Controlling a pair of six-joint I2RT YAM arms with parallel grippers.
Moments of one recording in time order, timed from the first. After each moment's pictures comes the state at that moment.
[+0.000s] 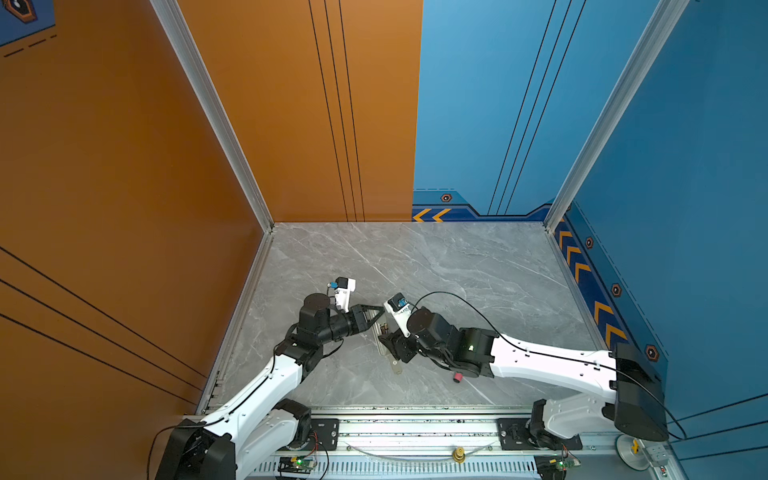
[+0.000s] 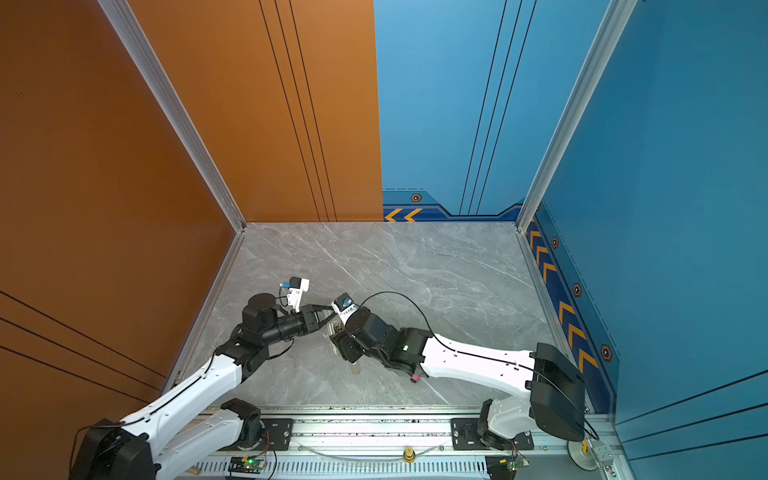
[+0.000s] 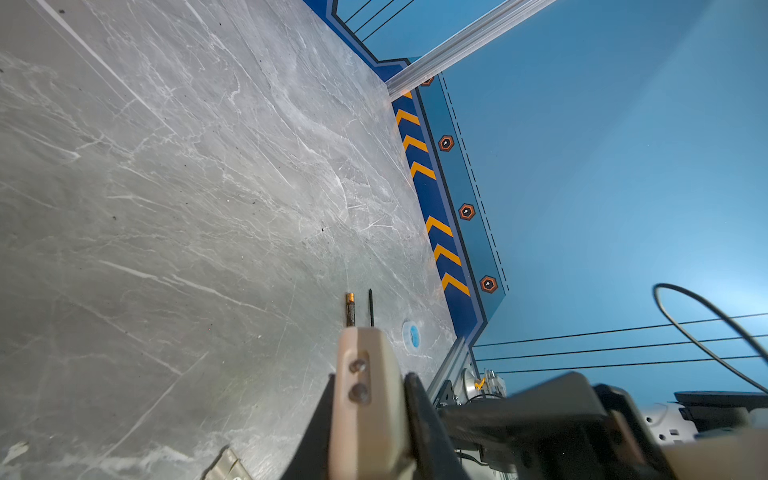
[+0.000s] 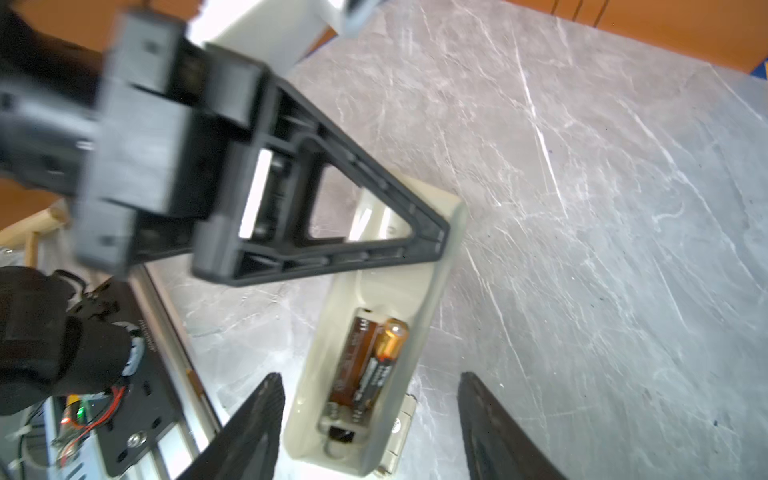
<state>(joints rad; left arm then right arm) -0.35 0.97 0.44 0.18 0.62 -0.86 1.17 1.38 1.01 -0.21 0.19 0.30</state>
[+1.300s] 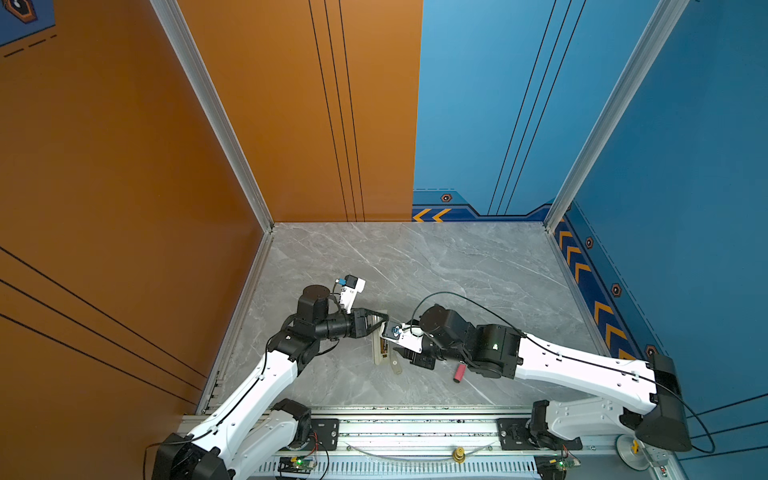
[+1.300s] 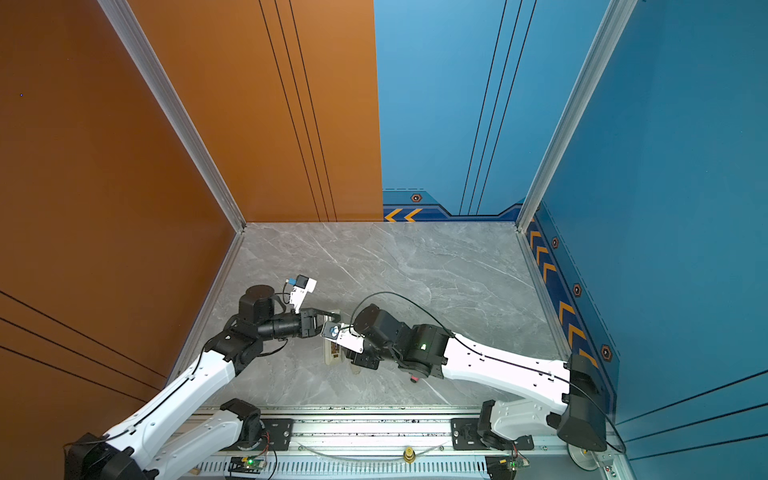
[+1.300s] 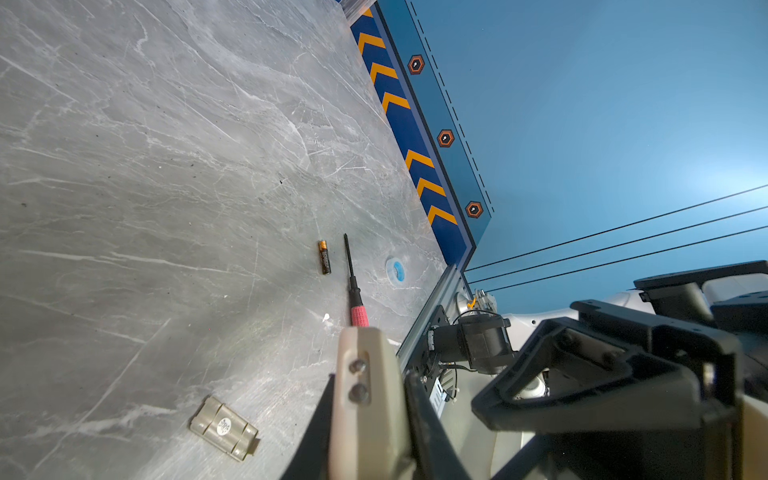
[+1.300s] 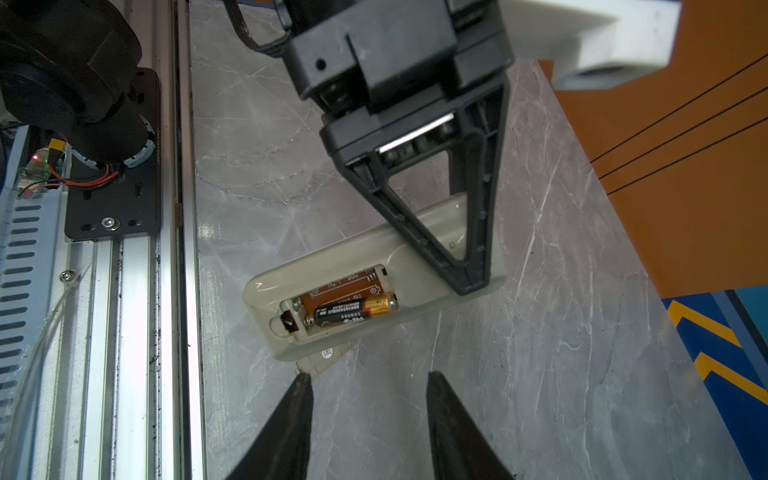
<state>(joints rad) -0.35 0.93 0.58 -0.13 0.80 -0.63 1.18 1.29 1.09 -0.47 0.09 -0.33</state>
